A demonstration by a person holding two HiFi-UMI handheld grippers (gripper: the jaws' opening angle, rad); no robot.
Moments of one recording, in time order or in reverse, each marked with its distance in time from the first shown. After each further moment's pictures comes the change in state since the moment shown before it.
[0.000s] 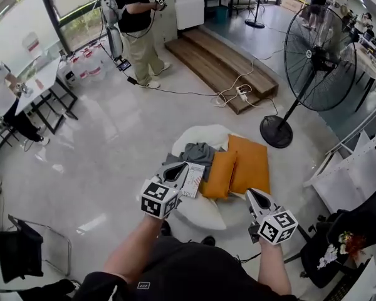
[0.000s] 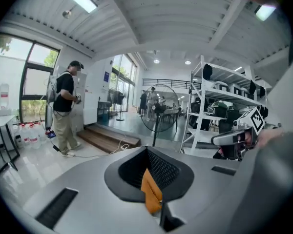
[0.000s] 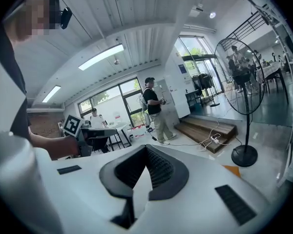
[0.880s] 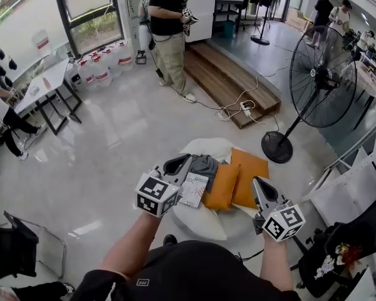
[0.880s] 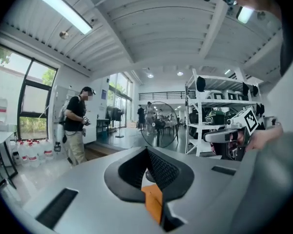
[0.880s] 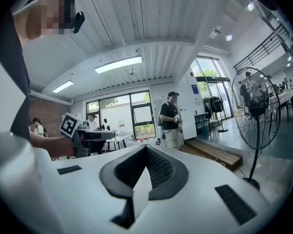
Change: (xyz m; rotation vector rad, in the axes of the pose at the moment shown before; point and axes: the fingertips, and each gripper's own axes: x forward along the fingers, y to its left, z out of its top) left arm -0.057 0.030 0.087 0.111 -0.179 0.008; right arm 0.024 0.059 0.100 -0.203 -0.174 0.033
